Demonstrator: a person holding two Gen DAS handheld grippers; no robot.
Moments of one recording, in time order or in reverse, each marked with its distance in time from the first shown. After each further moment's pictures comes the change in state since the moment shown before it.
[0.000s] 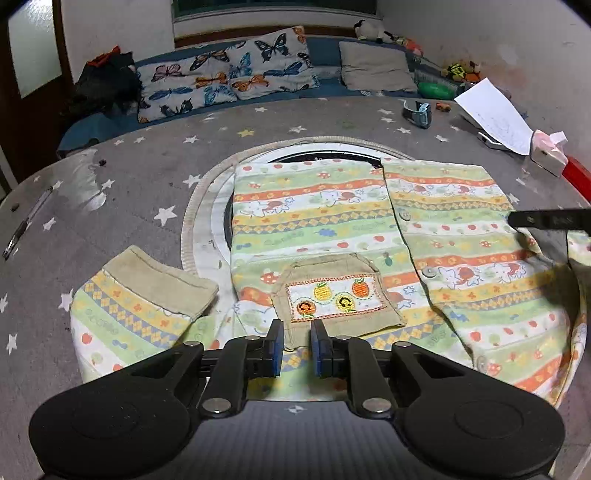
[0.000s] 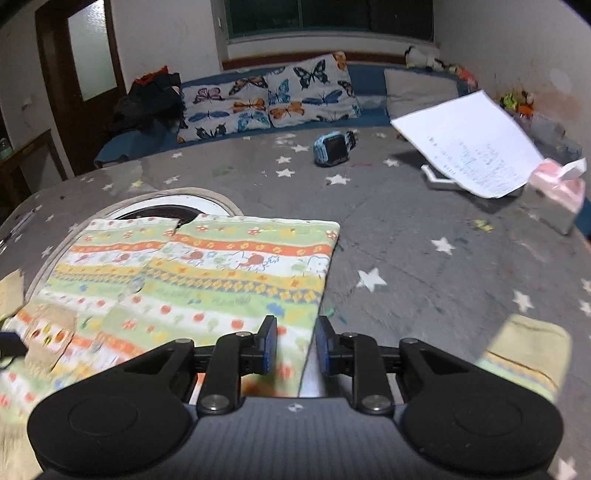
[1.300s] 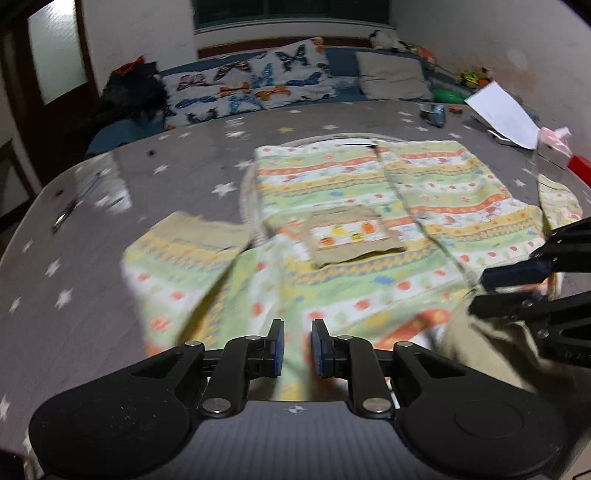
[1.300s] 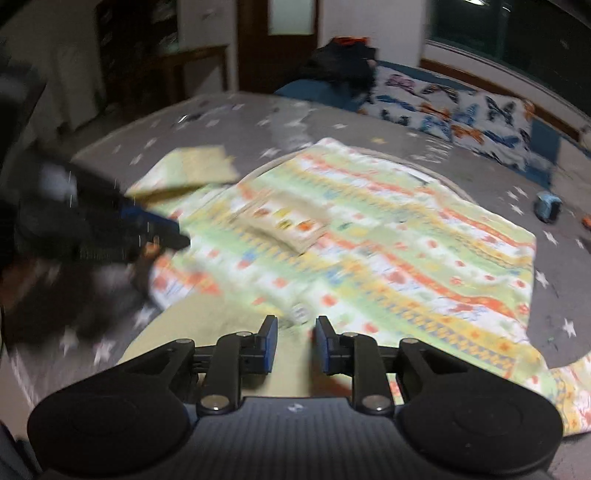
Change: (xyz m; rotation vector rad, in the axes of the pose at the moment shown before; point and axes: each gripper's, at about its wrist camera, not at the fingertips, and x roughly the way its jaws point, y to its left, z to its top) left arm -0.050 0.023 -0.054 -0.020 -0.038 0.088; right arm -0.061 0.166 -0.066 -0.552 0.038 0.329
